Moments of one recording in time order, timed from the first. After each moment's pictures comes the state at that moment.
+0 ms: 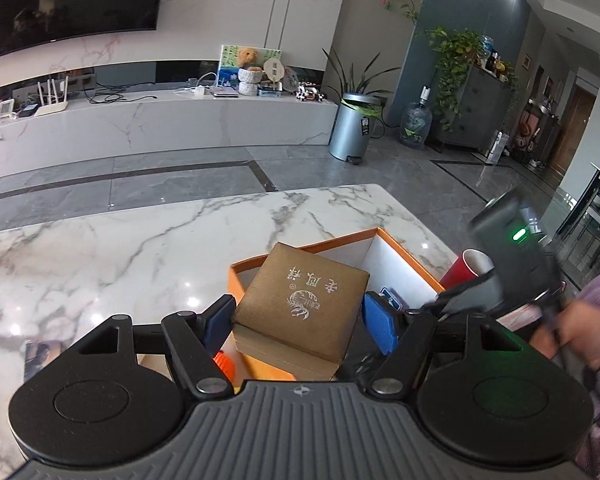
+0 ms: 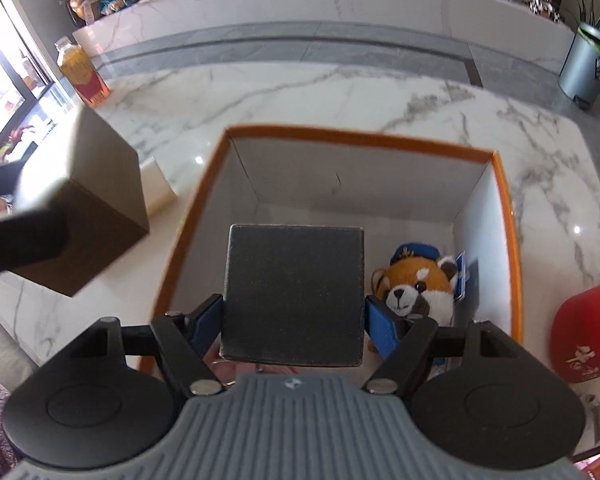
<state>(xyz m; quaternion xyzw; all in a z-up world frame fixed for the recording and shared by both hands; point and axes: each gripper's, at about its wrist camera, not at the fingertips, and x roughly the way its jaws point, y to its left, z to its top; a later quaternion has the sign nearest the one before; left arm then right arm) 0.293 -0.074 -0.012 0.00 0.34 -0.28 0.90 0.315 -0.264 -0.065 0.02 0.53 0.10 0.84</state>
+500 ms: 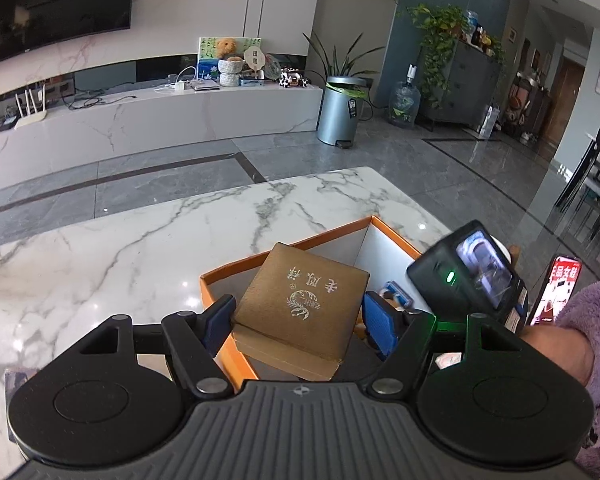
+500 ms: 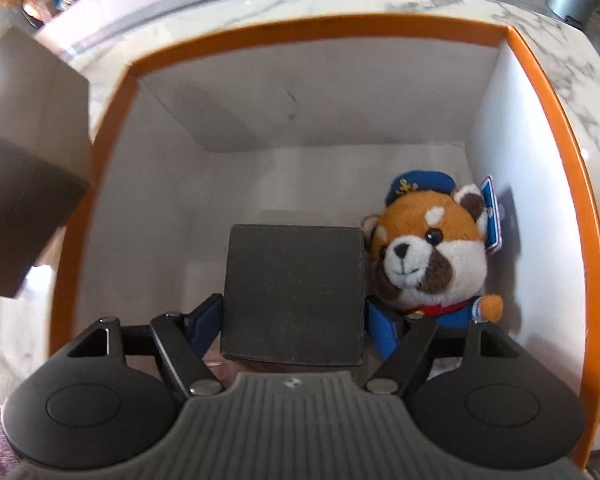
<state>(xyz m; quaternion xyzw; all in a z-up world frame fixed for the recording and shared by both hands) 0.305 -0.108 -0.030 0.05 0.35 -0.30 0.89 0.340 -0.274 -0.130 0.05 0.59 0.06 0.80</state>
